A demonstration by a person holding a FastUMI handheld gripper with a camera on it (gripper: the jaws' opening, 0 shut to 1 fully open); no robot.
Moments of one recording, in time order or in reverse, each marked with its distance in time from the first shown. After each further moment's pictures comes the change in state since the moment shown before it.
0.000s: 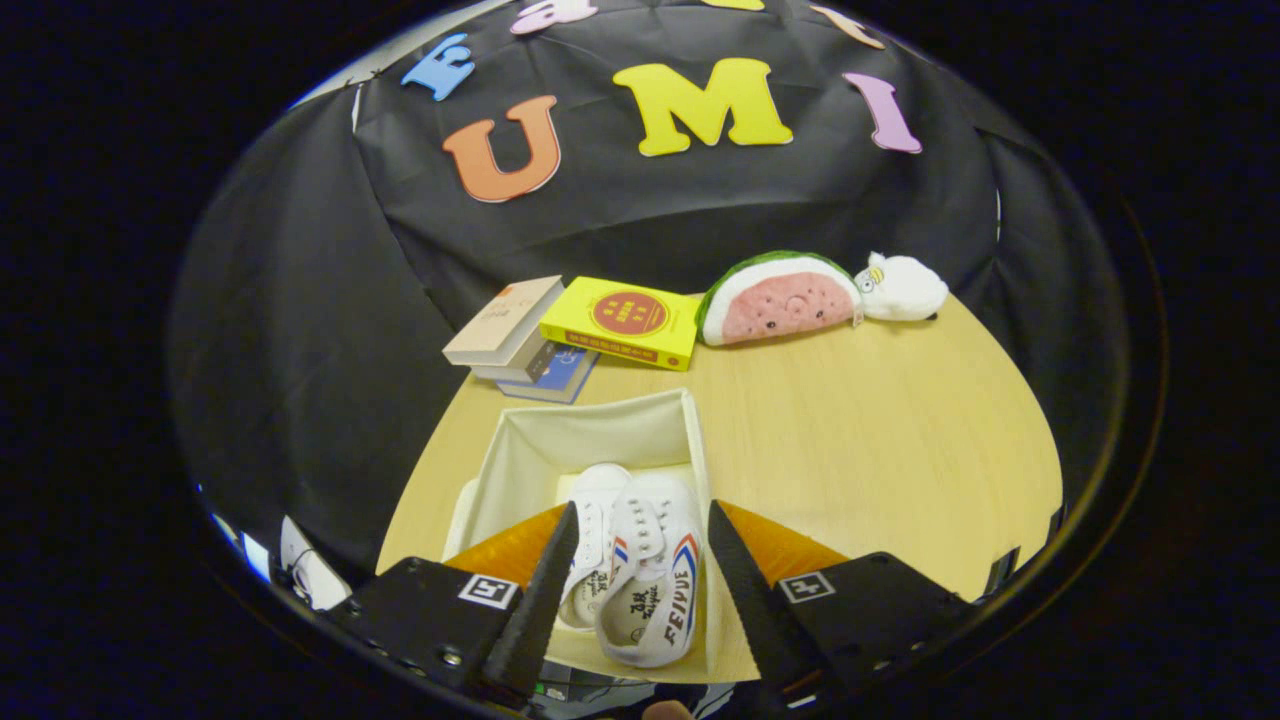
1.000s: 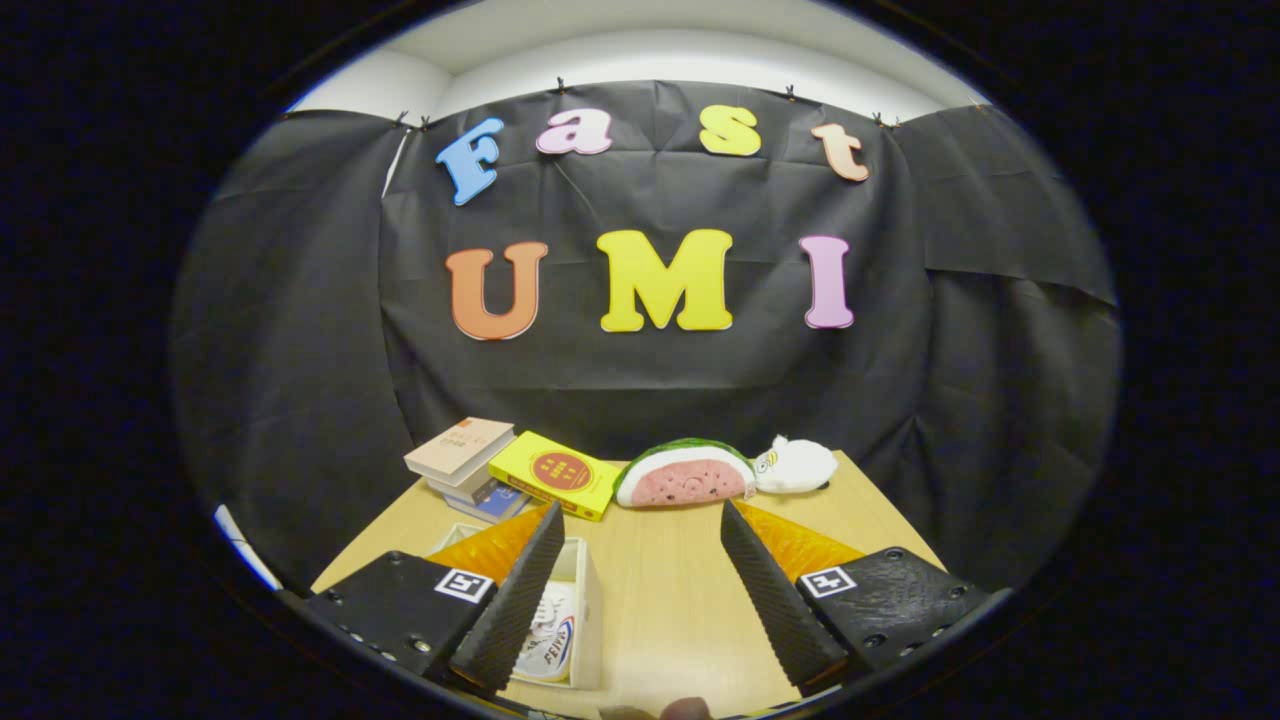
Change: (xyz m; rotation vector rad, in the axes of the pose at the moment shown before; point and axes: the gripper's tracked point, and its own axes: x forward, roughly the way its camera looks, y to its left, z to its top) arm -0.133 -0.057 0.091 -0.131 -0.474 -0.162
